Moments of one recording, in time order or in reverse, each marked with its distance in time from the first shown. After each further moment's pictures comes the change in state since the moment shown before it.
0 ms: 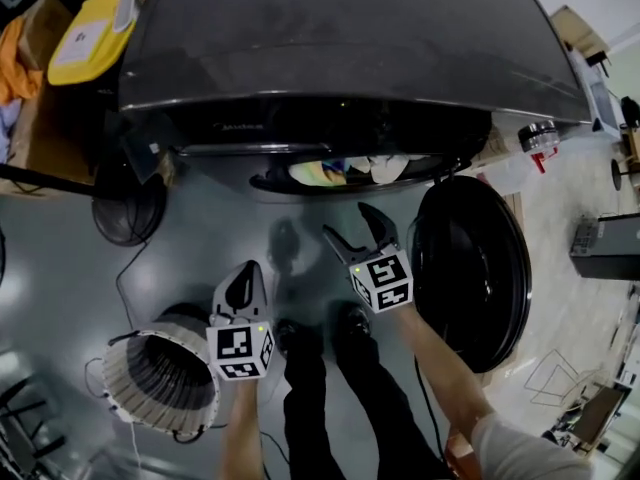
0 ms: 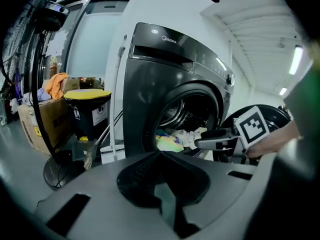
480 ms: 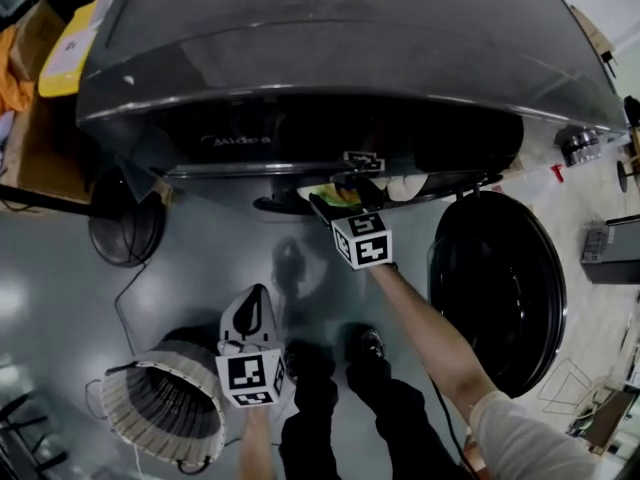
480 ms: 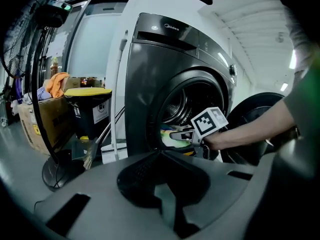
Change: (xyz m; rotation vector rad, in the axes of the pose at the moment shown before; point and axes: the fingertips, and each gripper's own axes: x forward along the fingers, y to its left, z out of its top) left arm 0.036 0.012 -0.030 0.019 -0.019 0.017; right arm 0.148 -0.057 -0.015 0.055 -0.003 -0.085
